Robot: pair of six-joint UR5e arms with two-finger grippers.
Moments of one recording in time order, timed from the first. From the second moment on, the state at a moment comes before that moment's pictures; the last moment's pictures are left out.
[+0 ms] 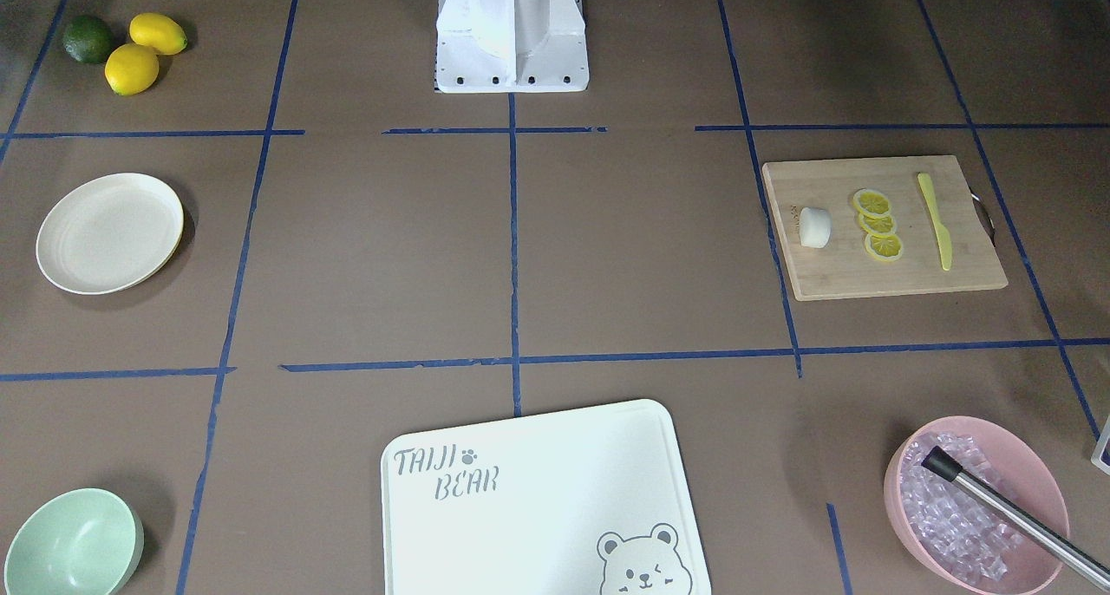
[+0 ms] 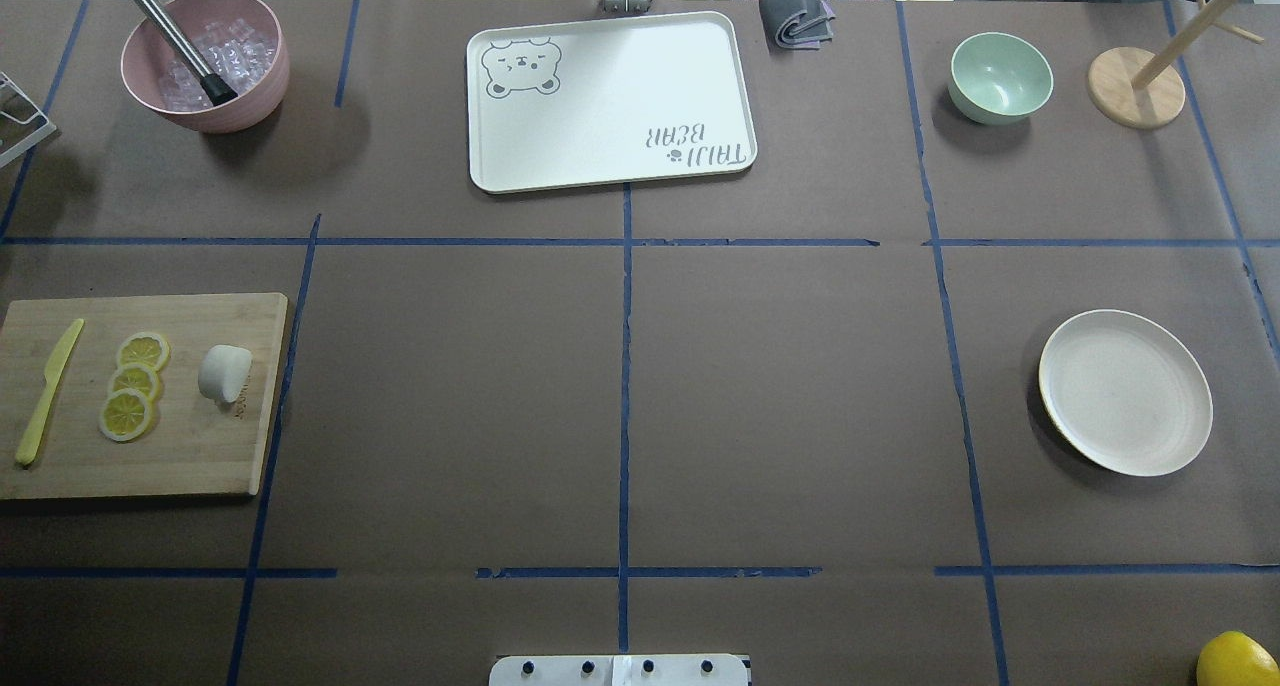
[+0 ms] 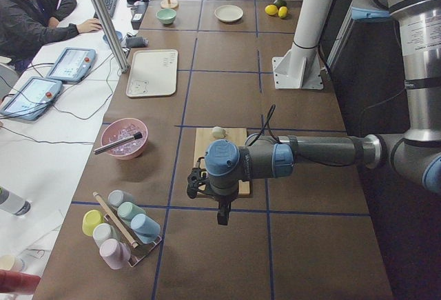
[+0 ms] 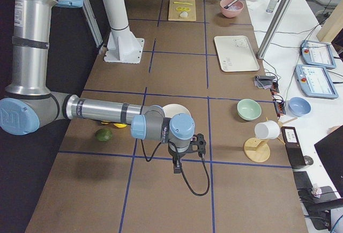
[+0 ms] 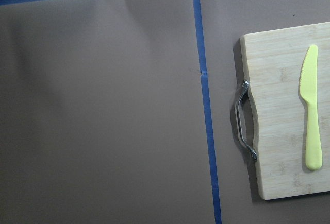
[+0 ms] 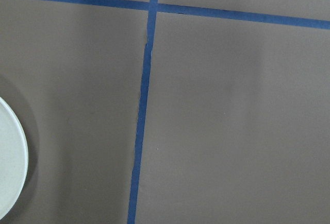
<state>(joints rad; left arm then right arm) -1.61 -1.33 -1.81 -1.48 -2.36 0.21 1.57 -1.72 1.65 -1.55 2.34 -0.13</state>
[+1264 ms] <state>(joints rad) -1.61 -1.34 -1.81 -1.47 -2.36 0.21 1.17 -1.81 1.63 -0.82 2.28 0.66</state>
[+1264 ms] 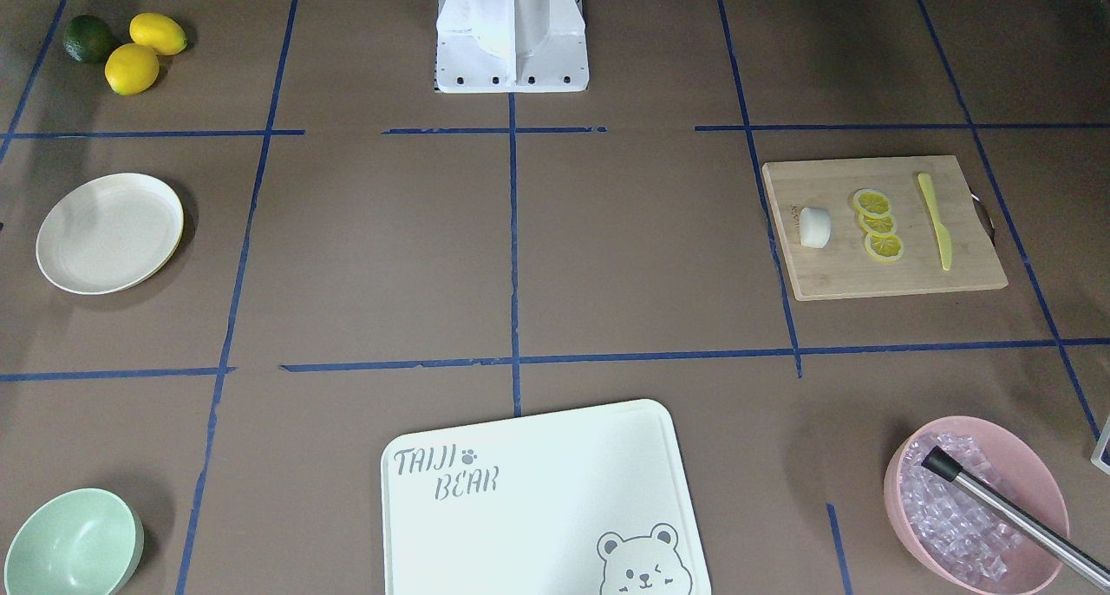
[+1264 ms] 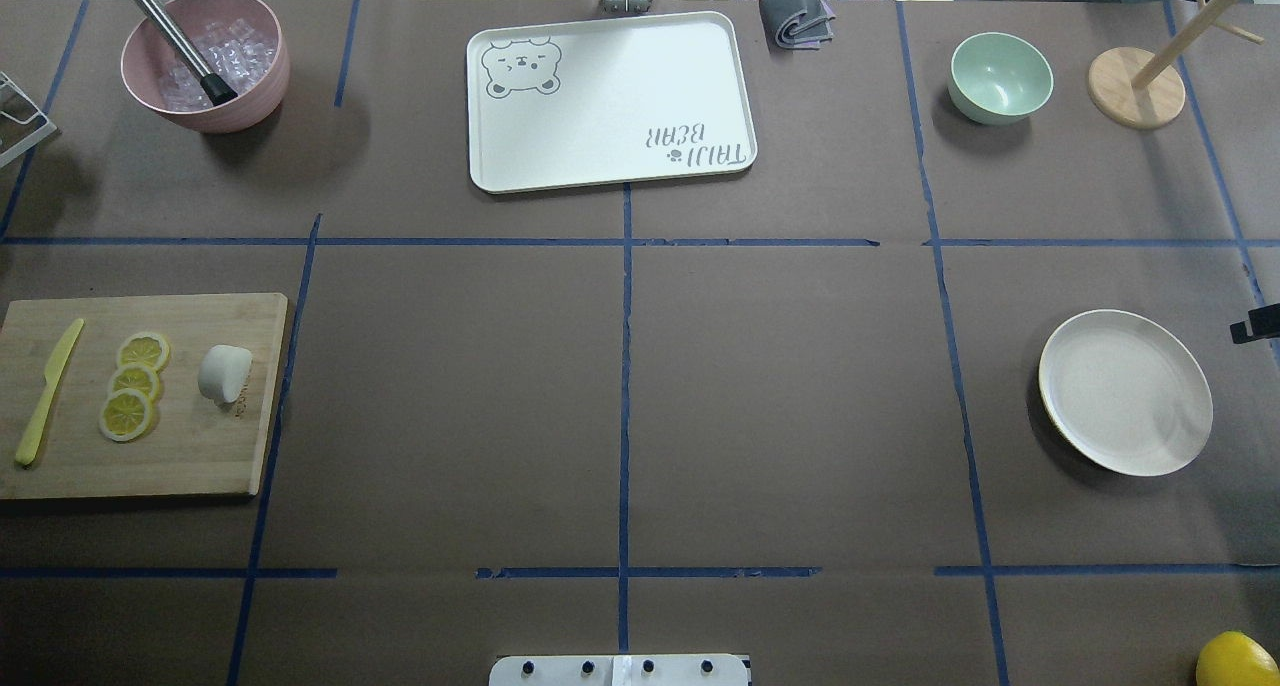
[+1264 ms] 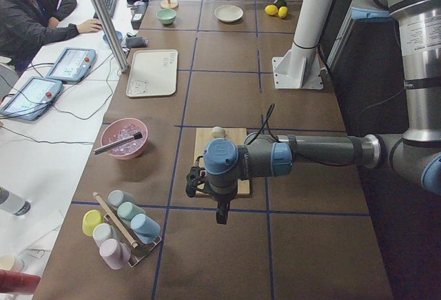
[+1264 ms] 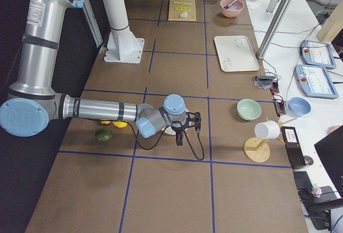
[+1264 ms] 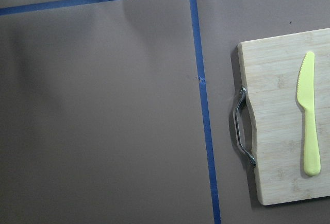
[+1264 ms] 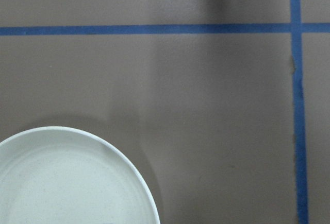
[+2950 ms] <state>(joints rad) -1.61 -1.34 -1.82 -1.47 -2.36 0.21 1.02 -1.80 1.72 -0.68 2.30 0.87</state>
